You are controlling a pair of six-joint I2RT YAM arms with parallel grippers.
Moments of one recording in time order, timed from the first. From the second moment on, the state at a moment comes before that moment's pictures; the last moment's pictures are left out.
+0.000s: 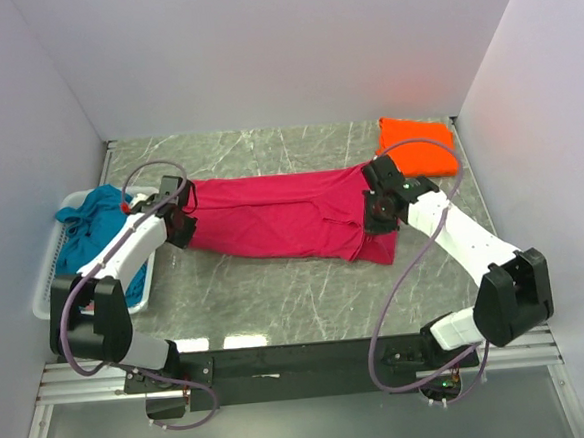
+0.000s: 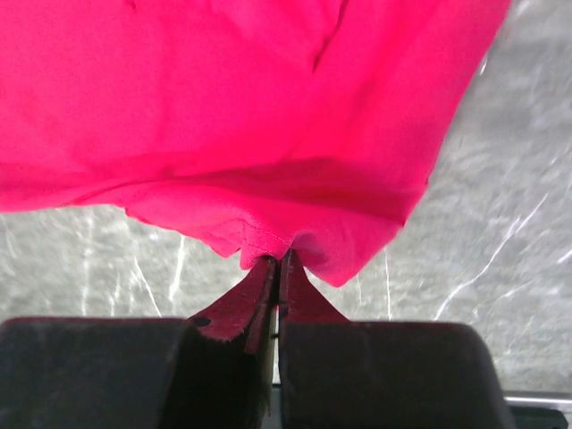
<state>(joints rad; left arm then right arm) -0.20 1.44 0.99 -0.70 -0.35 -1.25 0.41 1.37 1.08 -0.85 0.11 0.50</state>
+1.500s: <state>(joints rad) -0.13 1.75 1.22 -0.60 -0.39 -1.23 0.28 2.15 1.98 -0.88 0.13 0.00</state>
